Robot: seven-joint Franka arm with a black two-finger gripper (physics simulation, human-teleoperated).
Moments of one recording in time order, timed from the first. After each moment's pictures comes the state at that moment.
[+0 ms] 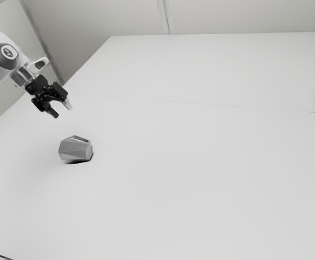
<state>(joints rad) 0.61 0.40 -0.16 -1.45 -0.37 1.61 0.44</state>
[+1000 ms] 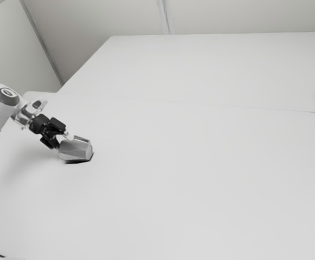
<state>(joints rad) 0.77 0.59 -0.21 -1.55 -0.53 1.59 0.67</state>
